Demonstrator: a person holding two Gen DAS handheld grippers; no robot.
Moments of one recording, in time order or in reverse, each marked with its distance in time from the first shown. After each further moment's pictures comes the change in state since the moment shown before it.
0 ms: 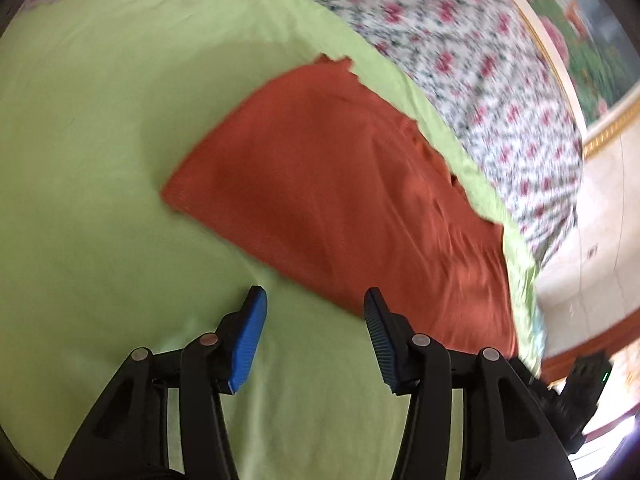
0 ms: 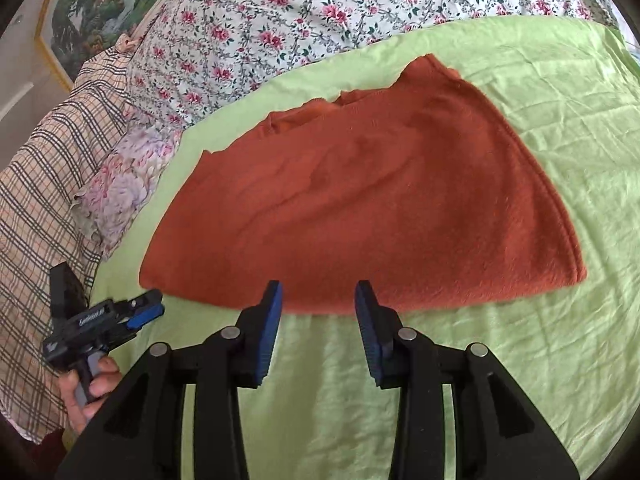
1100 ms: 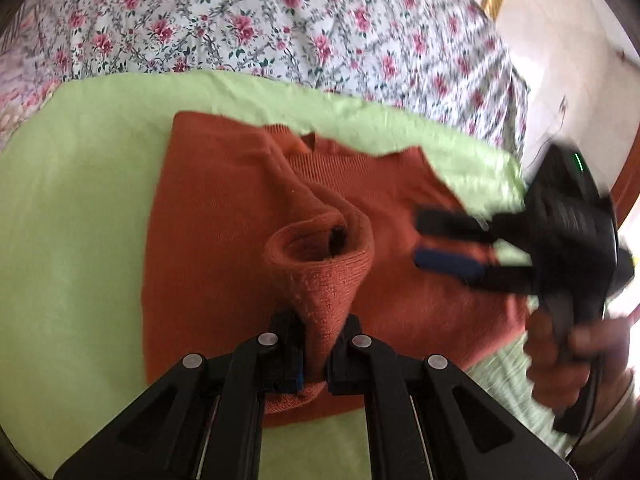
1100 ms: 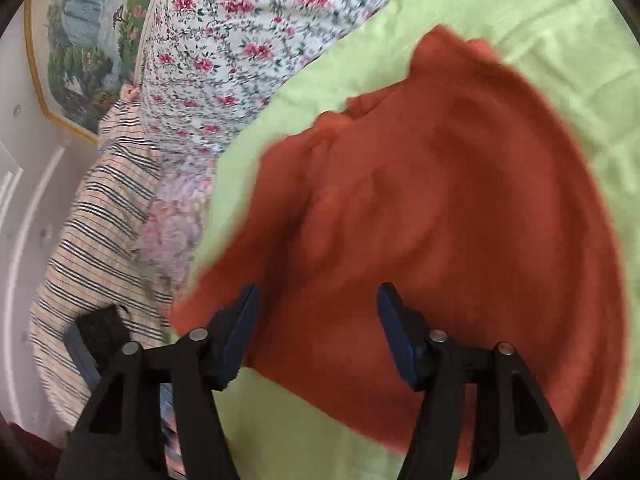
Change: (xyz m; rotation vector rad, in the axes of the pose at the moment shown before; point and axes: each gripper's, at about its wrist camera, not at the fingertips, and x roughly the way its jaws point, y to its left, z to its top) left arm 0.089 -0.200 -0.029 0.587 -0.031 0.031; right arm 0.057 -0.058 0.086 0.212 0.124 0.332
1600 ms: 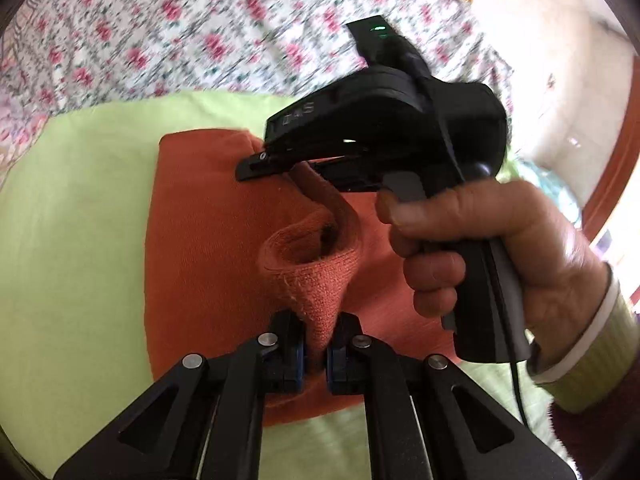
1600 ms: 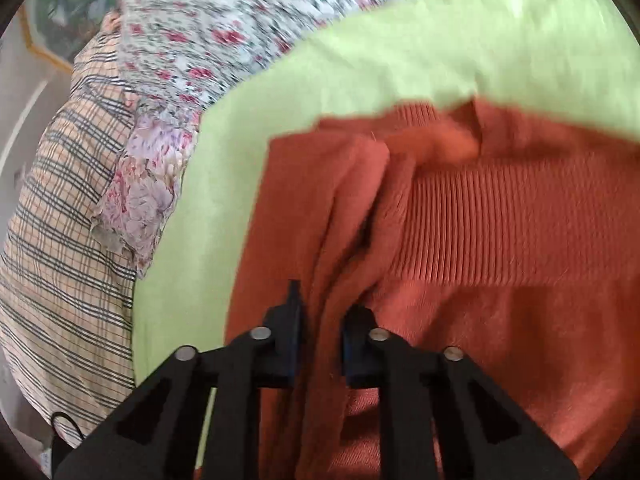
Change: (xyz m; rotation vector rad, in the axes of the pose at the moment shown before) left arm -0.018 -0.026 0.008 0.081 -0.012 -0.026; right arm 0.122 0.060 0.071 -0.195 0.164 -0.107
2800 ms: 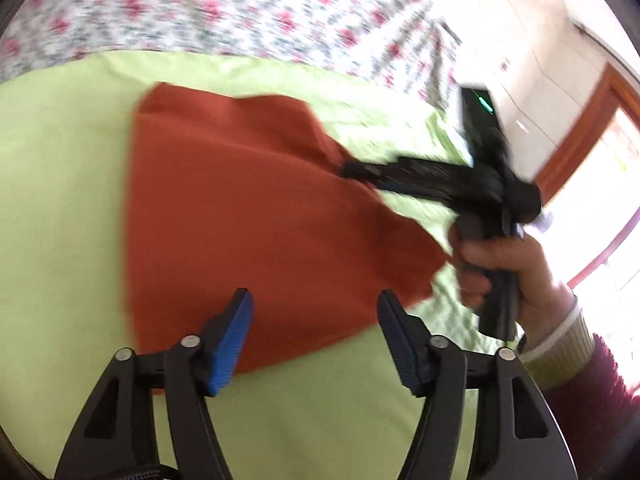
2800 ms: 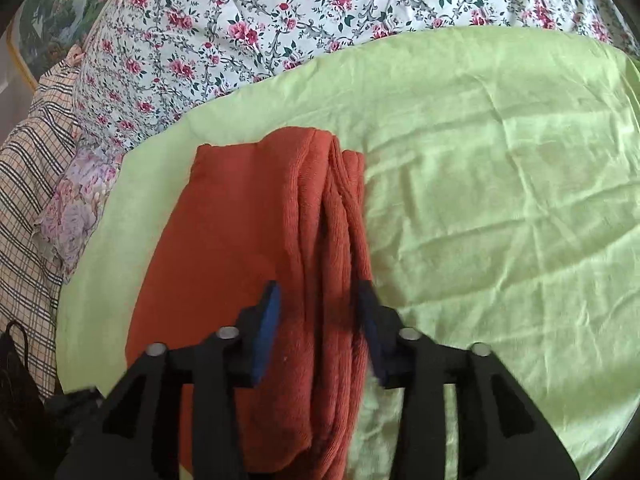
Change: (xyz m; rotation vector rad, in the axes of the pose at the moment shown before) left arm 0.007 -0.042 -0.024 -0.032 0.155 -0.212; right arm -0.162 -0.114 -0.065 0.011 -0.185 -0.323
